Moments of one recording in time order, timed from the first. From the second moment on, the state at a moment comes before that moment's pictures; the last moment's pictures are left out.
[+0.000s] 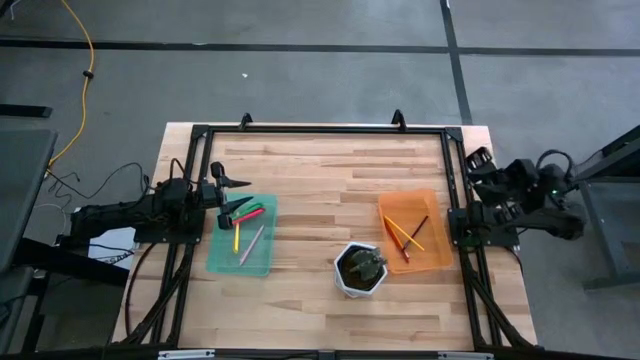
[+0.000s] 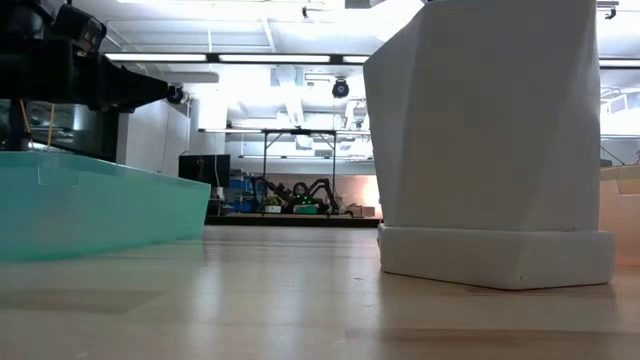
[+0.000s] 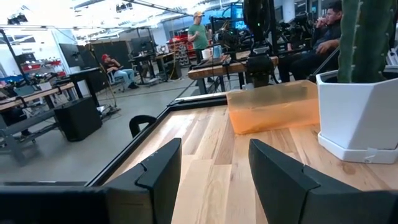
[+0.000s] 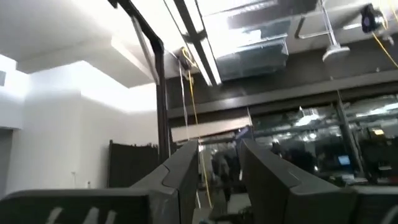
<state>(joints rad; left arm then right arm) 0.27 0.02 0.01 0.02 -0.06 0.21 -0.10 0.00 0.43 0.20 -0.21 0.26</state>
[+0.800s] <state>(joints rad) 0.27 0.02 0.01 0.02 -0.06 0.21 -0.10 0.00 0.01 0.68 -0.11 0.27</state>
